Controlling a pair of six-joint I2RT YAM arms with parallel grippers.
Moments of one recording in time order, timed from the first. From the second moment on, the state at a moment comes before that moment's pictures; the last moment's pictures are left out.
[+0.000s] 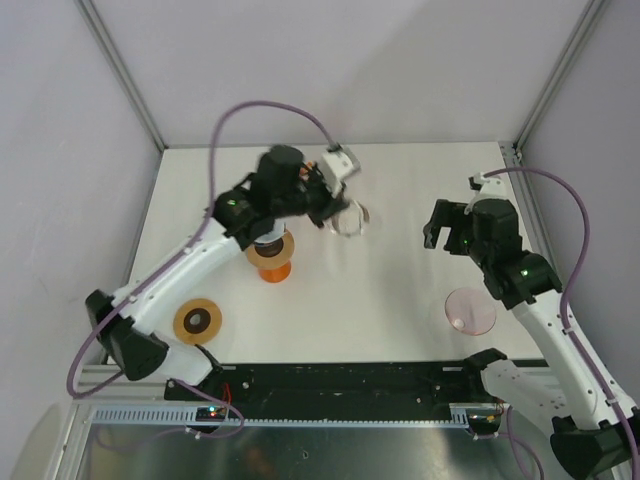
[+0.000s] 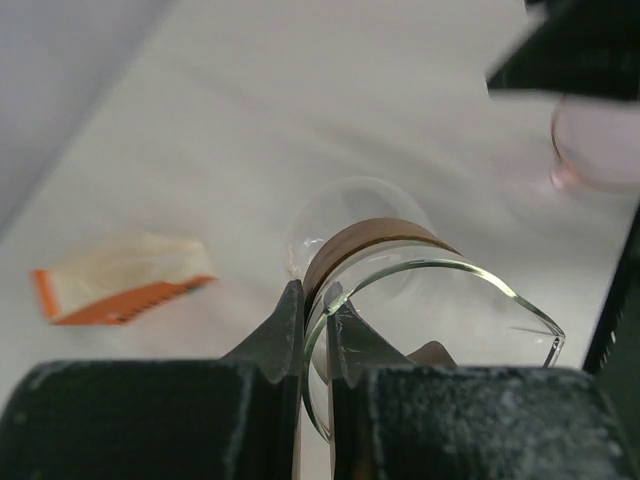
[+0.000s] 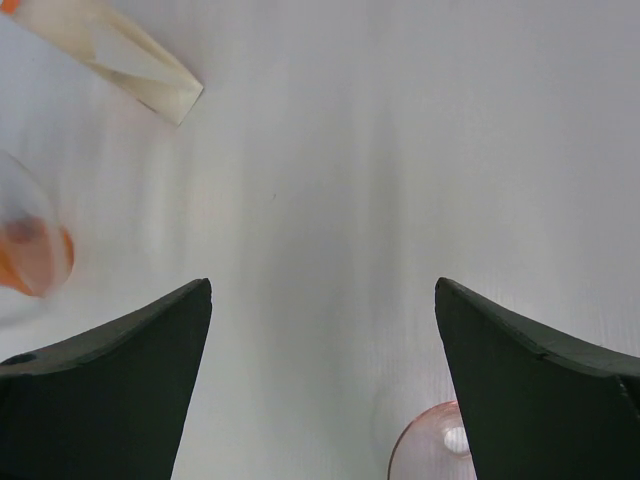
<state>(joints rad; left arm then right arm) -0.70 1.40 1.55 -0.49 0.27 0.21 0.38 0.90 1.01 -0.63 0.18 0.34</state>
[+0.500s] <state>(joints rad) -0.82 1.67 1.44 -0.61 0.26 0.24 0.29 0.84 0.94 -0.63 0.11 0.32</state>
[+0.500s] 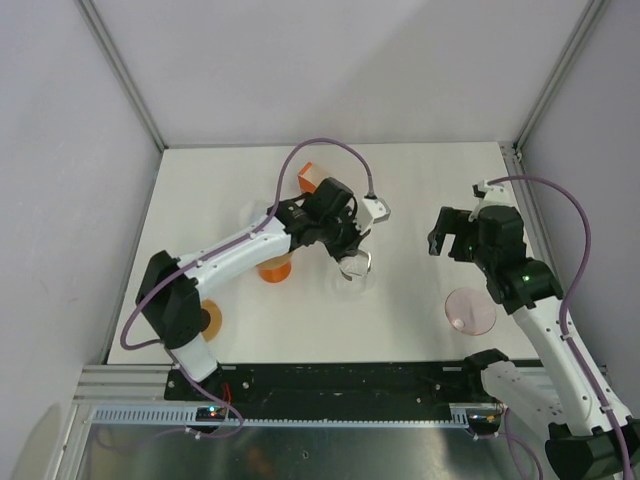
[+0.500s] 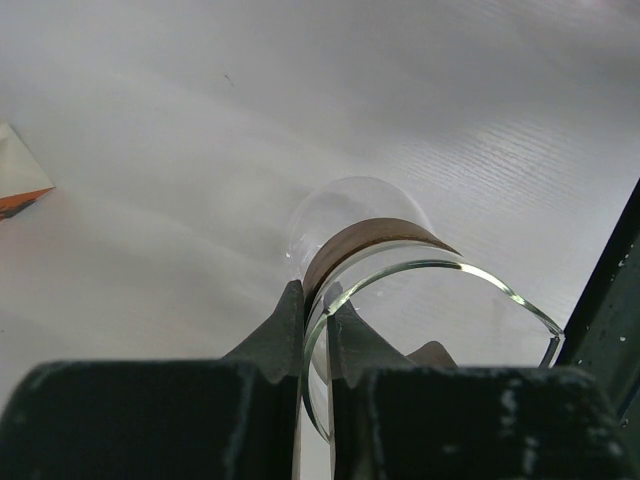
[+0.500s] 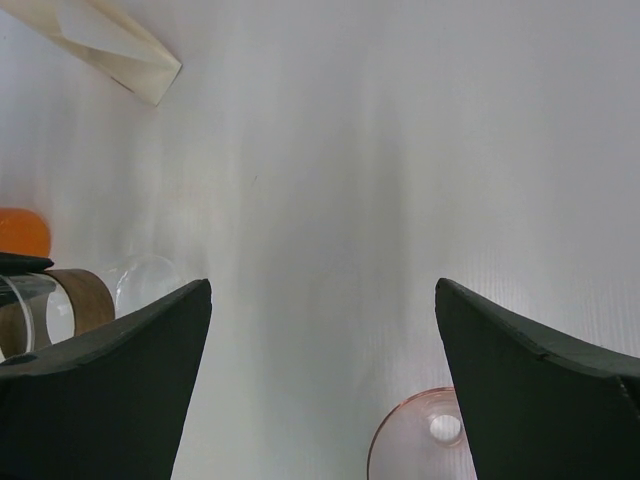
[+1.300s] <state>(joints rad) -0.84 1.81 1.43 -0.60 0.26 0.23 0.23 0.83 0.88 -0.61 0.07 0.28</state>
